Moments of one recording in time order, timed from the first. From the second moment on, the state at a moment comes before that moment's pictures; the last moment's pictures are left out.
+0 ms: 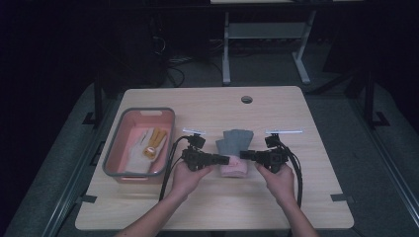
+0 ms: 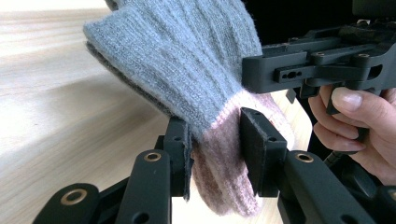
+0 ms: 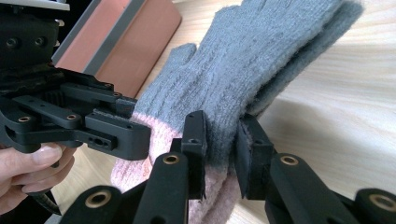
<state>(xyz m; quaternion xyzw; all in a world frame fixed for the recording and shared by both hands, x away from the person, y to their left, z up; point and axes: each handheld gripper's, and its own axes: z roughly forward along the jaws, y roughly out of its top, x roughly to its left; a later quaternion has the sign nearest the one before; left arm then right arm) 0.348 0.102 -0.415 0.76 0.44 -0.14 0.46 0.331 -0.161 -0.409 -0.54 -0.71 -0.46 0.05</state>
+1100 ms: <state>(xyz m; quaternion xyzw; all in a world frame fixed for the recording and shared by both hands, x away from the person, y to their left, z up) 0.346 0.145 -0.394 0.75 0.45 -0.12 0.47 0.347 -0.118 -0.384 -0.50 -0.73 -0.46 0.05</state>
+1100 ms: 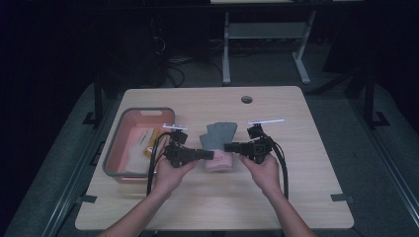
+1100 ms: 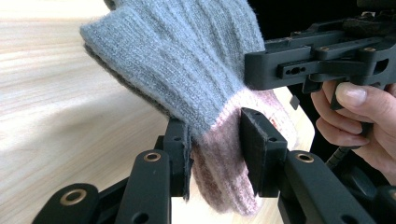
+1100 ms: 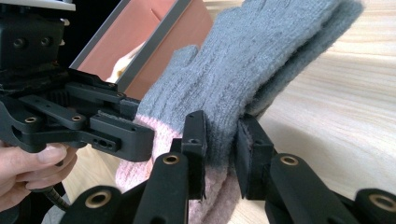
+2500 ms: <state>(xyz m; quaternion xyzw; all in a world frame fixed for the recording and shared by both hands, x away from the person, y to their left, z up) 0.347 0.175 -0.386 0.74 0.46 -0.10 0.48 0.359 -0.087 -0.374 -0.48 -0.74 -0.46 0.06</state>
